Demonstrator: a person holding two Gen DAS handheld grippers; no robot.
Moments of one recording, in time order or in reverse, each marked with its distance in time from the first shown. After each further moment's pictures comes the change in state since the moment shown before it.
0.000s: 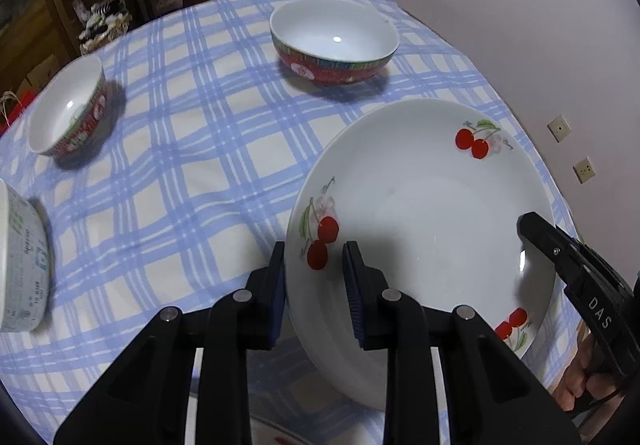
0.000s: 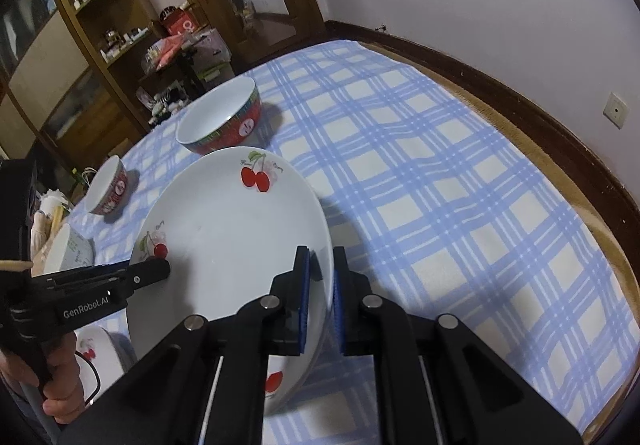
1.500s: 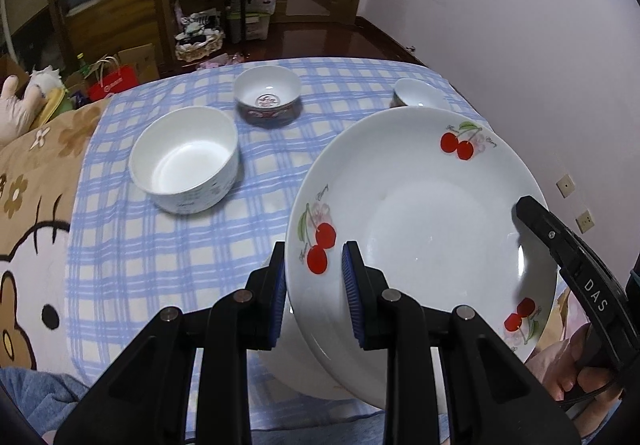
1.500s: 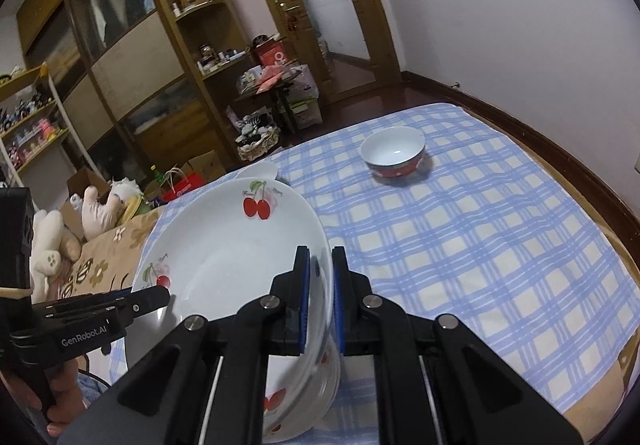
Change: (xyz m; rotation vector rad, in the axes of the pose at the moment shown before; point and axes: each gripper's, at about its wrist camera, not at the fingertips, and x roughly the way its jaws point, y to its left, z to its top) left arm -0.194 0.098 -0.130 -0.198 -0.190 0.110; right arm -0.126 0.153 -0.067 -0.171 -0.154 0.197
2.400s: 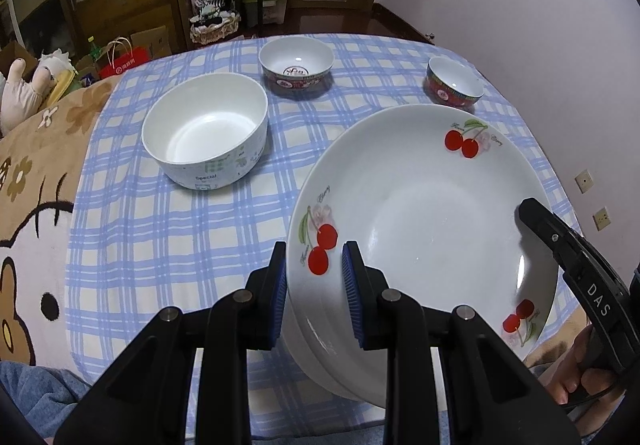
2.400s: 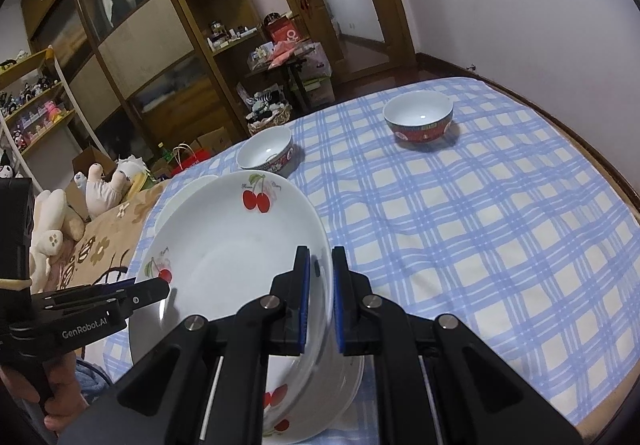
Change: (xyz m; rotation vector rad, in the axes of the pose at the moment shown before) left arm 0.036 0.025 -0.015 -0.020 0.056 0.043; right arm 0.040 0.010 -0.028 -0.014 0.060 0.028
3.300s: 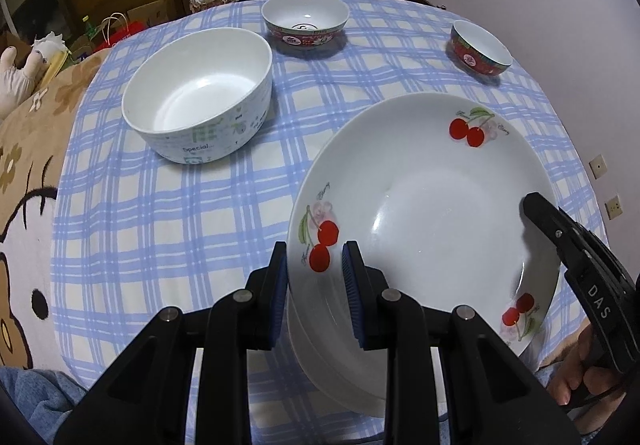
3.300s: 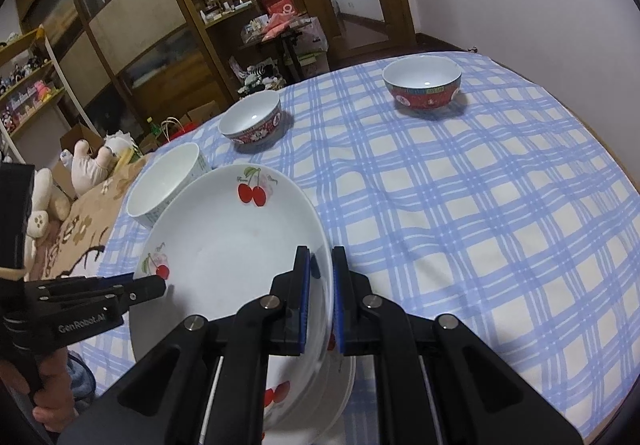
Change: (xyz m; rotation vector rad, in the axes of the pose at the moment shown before) left arm 0.046 0.007 -0.001 0.000 0.103 0.029; right arm 0.046 -0.010 -0.011 -0.021 0.089 -0.025
